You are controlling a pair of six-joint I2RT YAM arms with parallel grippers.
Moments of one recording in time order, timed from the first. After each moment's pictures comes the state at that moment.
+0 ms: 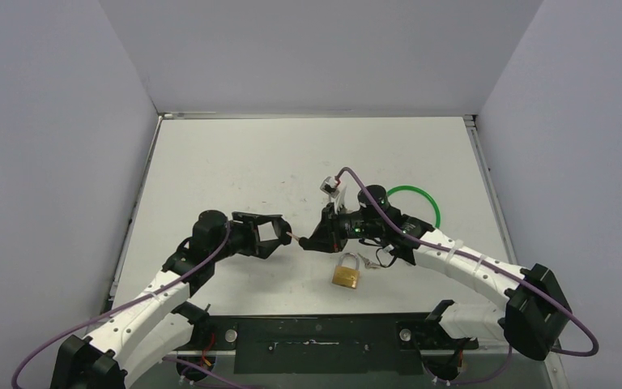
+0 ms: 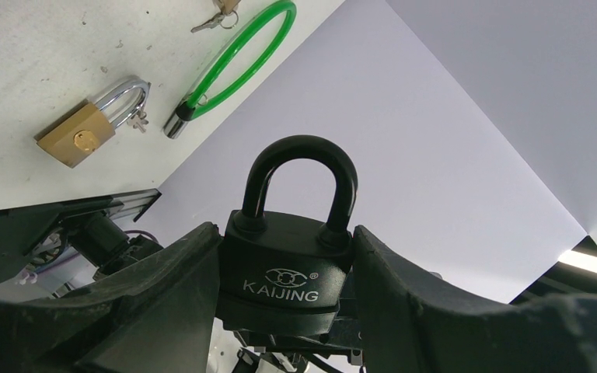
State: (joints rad) left arm -0.48 0.82 0.41 -0.08 0.33 -2.07; right arm 0.78 1.21 0.78 0.00 -0.64 0.44
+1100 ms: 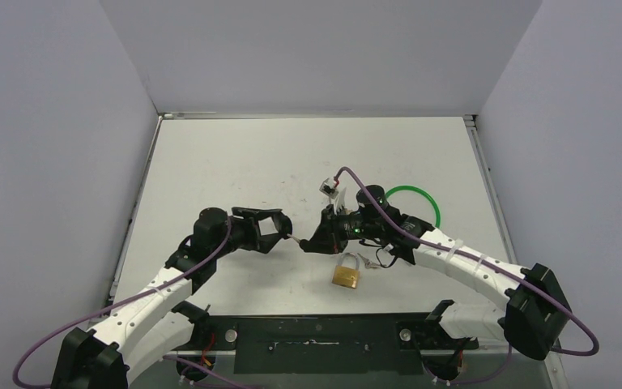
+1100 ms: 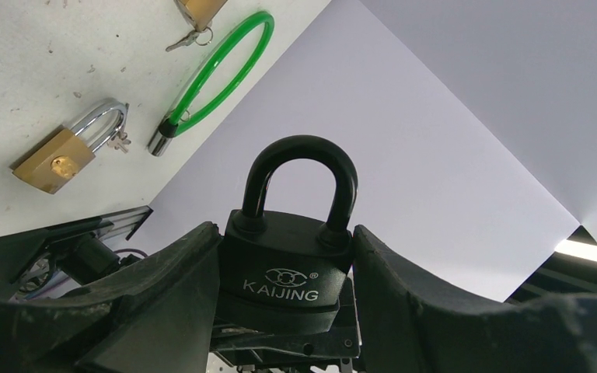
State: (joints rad) left arm -0.47 0.87 0.41 0.01 0.29 -2.05; right arm 0.78 1.23 0.80 -0.07 -0.63 0.45
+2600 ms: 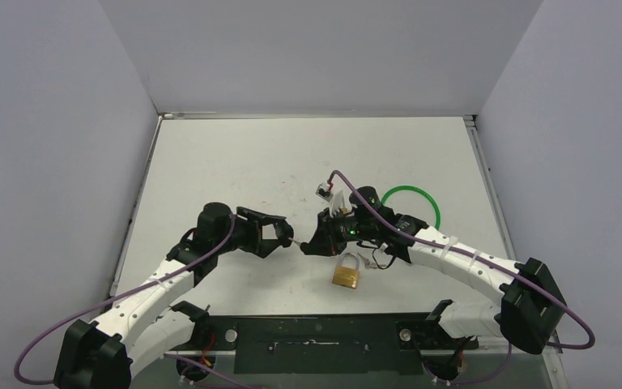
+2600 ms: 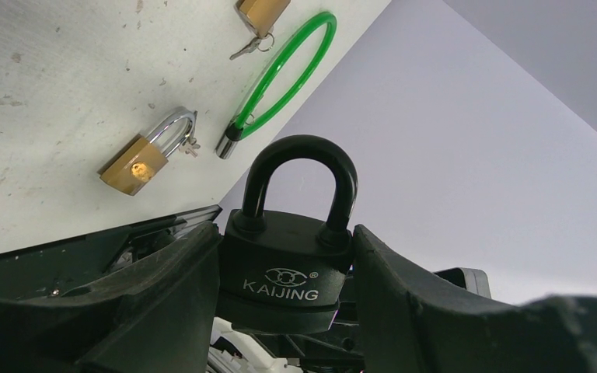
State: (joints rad) left arm -0.46 0.93 0.48 -0.12 0.36 -1.85; right arm 0.81 1.26 0.82 -0.13 -0.57 0.42
